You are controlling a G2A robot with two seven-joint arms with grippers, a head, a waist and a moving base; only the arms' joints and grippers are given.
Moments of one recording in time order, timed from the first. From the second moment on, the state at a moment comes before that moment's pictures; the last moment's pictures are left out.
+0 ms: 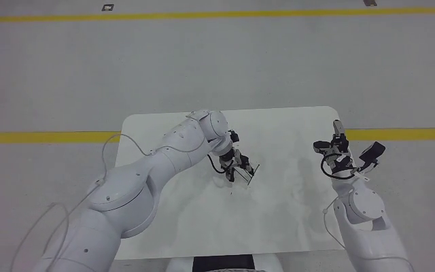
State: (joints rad) left arm 0.42 -1.65 -0.17 -0.51 -0.33 0.34 -1.24; right arm -1.73 -1.15 1.60 -1.80 0.42 0.00 0.00
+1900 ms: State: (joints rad) left arm 0.40 -1.82 -0.17 -0.24 -0.25 0.34 -1.26; right arm -1.73 -1.15 1.60 -1.80 0.42 0.00 0.00
